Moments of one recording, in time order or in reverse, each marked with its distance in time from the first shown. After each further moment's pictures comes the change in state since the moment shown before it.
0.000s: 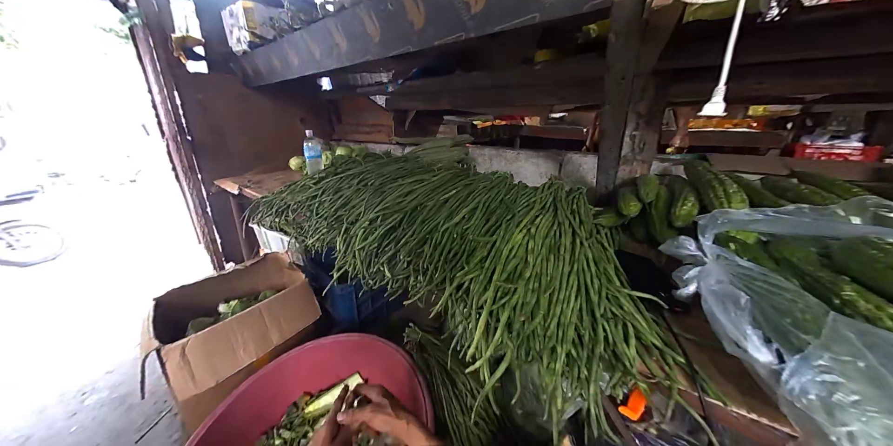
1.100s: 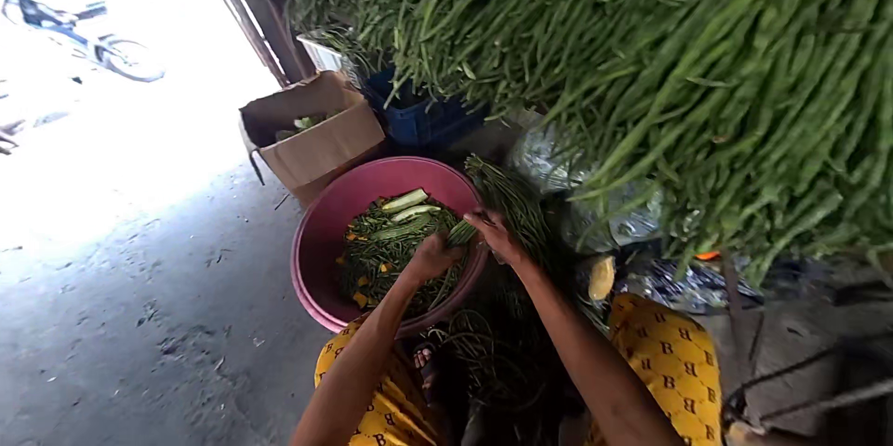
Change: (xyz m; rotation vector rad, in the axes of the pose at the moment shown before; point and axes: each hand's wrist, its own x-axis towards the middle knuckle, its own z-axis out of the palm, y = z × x) left_hand 0.002 0.029 0.054 0.137 -0.181 -0.260; right_hand -0.065 0.027 -0.033 -0.010 0.419 0.115
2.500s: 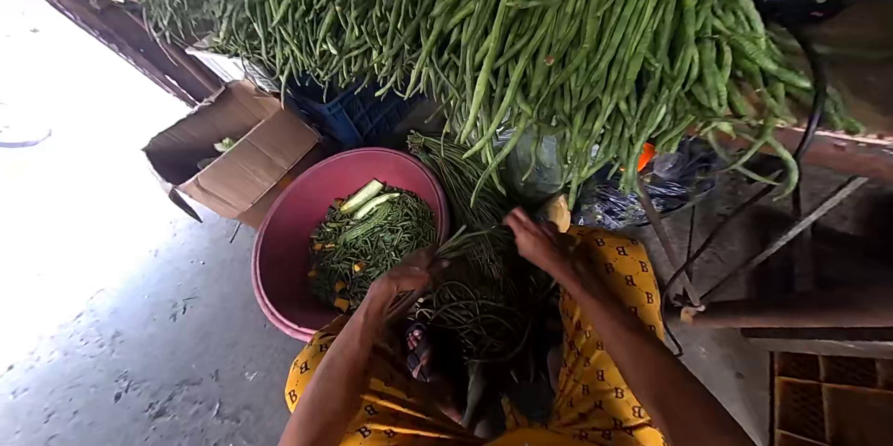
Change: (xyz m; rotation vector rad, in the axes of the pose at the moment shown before) left_hand -0.009 0.005 0.046 0.439 -0.452 0.038; right_hand -0.130 0.044 -0.102 -0.900 -0.005 0.122
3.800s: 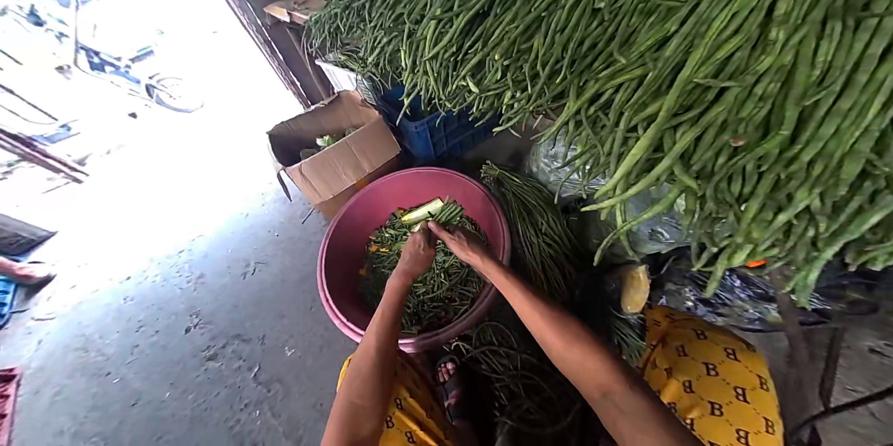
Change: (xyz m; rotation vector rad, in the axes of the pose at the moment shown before) left_hand -0.032 -0.059 -0.072 -0.169 0.700 -0.167; right_hand 0.133 -0.205 0.033 0.573 -0.328 -0.104
